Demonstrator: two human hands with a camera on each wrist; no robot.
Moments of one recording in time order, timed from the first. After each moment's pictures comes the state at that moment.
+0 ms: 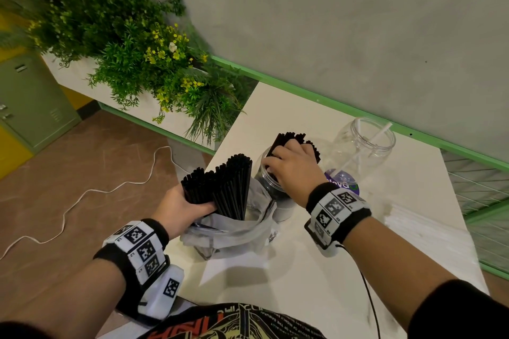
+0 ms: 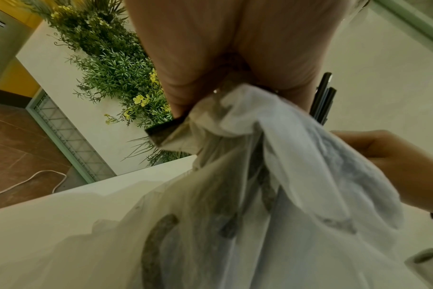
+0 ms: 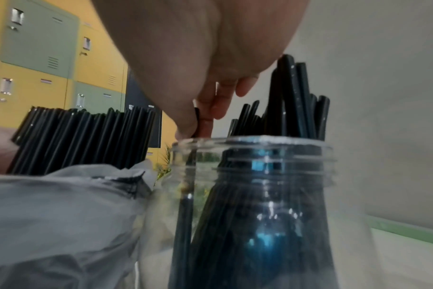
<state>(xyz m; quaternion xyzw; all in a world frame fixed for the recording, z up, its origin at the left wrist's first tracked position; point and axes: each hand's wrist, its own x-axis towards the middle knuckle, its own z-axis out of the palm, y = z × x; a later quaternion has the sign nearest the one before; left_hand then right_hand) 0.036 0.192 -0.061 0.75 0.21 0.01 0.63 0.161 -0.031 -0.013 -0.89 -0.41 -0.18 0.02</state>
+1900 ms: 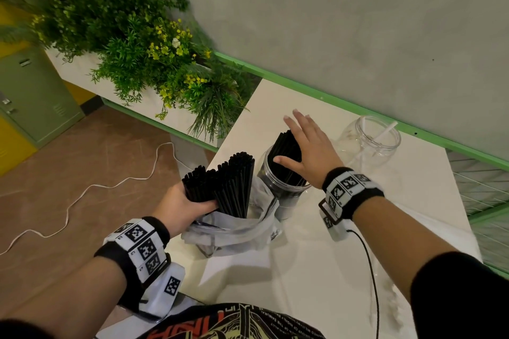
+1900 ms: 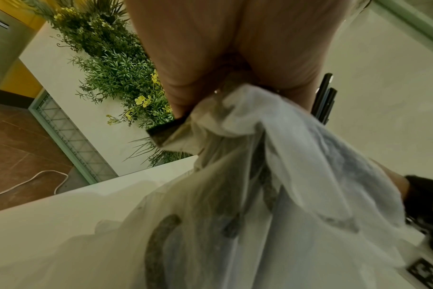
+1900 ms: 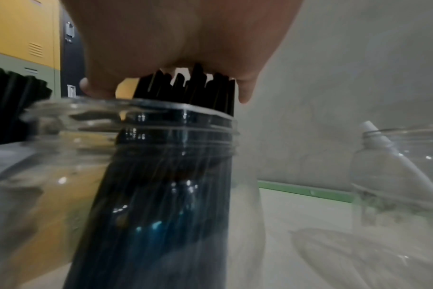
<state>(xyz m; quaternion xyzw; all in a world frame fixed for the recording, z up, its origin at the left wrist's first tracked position) 0.034 0.193 -0.065 0.75 0.19 0.02 0.63 0.202 -0.054 -0.007 -0.94 -0.33 -0.03 0.11</state>
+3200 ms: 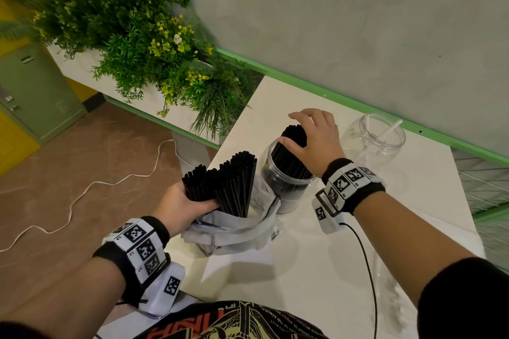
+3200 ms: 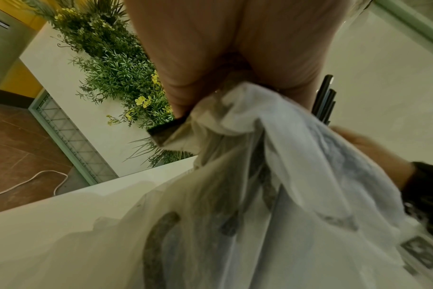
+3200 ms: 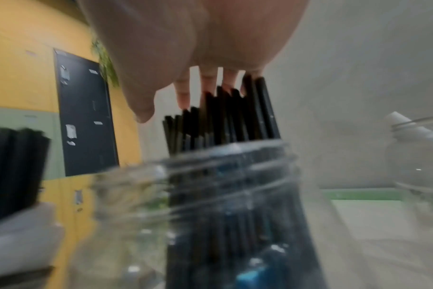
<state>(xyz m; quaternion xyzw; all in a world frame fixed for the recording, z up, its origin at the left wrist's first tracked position) 0.034 0.193 -0.062 0.74 0.18 0.02 0.64 0.206 -0.041 0.006 -0.94 -0.27 -0.12 0.18</state>
